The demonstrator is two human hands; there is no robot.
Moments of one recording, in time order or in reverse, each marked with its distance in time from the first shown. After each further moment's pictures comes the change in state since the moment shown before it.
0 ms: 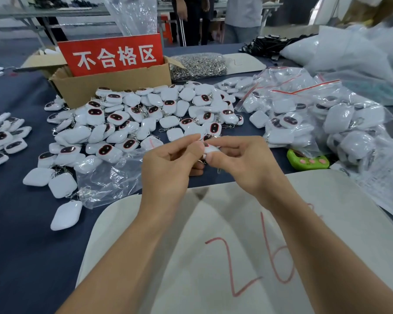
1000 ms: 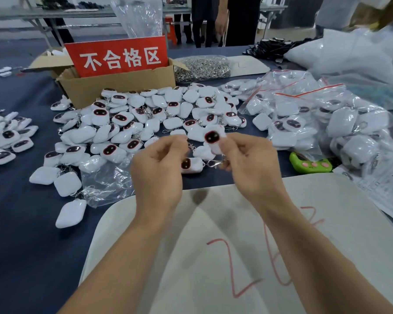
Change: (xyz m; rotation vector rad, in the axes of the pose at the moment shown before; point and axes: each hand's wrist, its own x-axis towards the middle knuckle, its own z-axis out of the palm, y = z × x) left_hand 0.002 -0.001 -0.008 0.084 0.194 0.089; right_hand 0.000 0.002 0.015 -0.126 0.258 -0.114
